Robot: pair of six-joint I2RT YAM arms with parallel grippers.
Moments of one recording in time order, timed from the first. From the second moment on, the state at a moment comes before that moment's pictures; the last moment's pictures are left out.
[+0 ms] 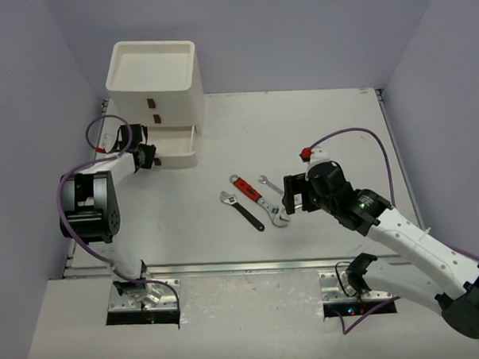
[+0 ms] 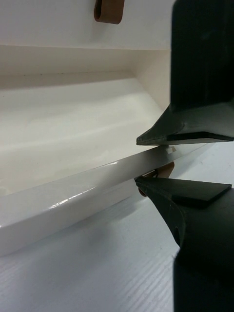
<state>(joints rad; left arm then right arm) 0.08 1.74 1.05 -0.17 -0.20 -1.21 0.69 0.91 0.74 -0.56 0.23 0.38</state>
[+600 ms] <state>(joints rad) 0.08 1.51 0.87 -0.11 0.00 -1.09 0.64 1.36 0.88 -0.55 0.22 0.25</state>
